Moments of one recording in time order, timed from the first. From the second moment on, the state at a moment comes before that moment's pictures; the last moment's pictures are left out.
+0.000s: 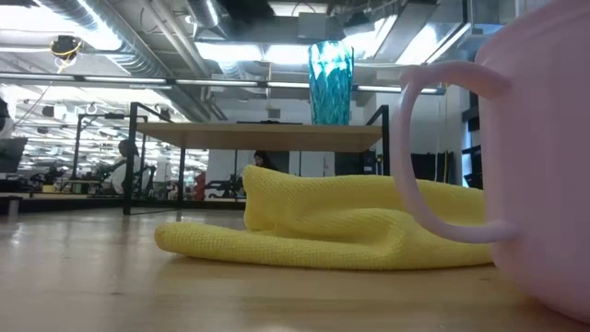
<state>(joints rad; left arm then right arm) 0.45 1.39 1.60 -0.85 0.44 0.03 -0.19 1.54 2.36 -1.25 0.18 -0.17</state>
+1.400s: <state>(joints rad) -0.58 0.92 1.04 -0.45 -0.08 -0.83 0.34 1.26 1.39 -0.71 0.17 0.57</state>
